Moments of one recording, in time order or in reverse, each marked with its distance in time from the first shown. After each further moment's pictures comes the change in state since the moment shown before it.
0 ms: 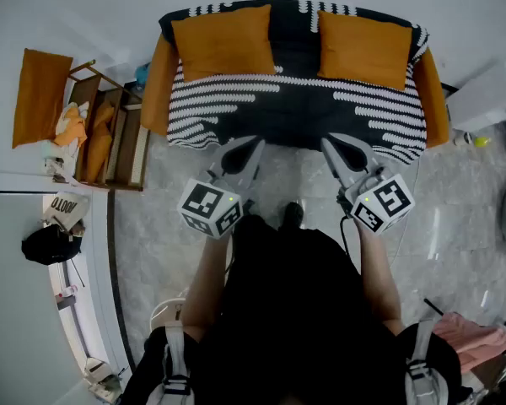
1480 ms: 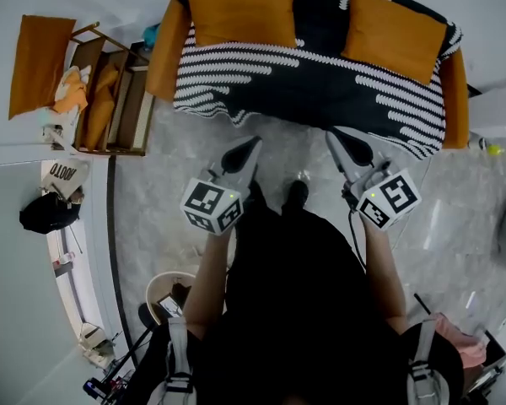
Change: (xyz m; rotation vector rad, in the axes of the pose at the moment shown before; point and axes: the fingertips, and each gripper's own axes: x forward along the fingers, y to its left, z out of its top) left arm -0.010 0.060 -0.073 -0.134 0.110 0.137; right arm 0.058 -0.014 -0.045 0.072 0.103 0.098
